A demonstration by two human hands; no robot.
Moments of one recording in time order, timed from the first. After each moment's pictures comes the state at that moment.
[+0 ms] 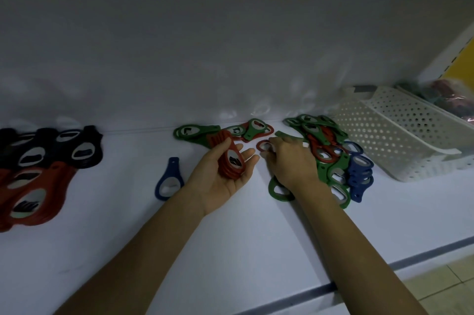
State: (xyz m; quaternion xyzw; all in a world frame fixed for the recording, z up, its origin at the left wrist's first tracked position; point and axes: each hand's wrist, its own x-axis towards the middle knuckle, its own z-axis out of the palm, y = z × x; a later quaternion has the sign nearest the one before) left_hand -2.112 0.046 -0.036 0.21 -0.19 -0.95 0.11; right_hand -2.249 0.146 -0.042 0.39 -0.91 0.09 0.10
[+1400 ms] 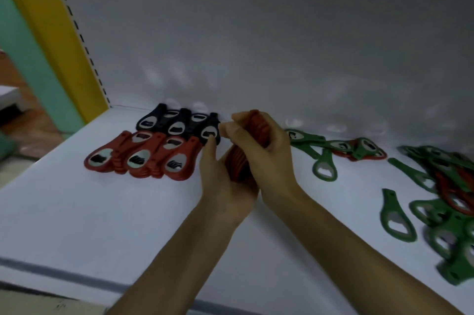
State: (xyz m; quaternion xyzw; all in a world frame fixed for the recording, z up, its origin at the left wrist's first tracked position) left_hand -1.989 0.009 -0.018 0.15 -0.14 -0.89 0.40; right_hand -2.045 0.038 0.016 0.41 -0.48 0.72 -0.30
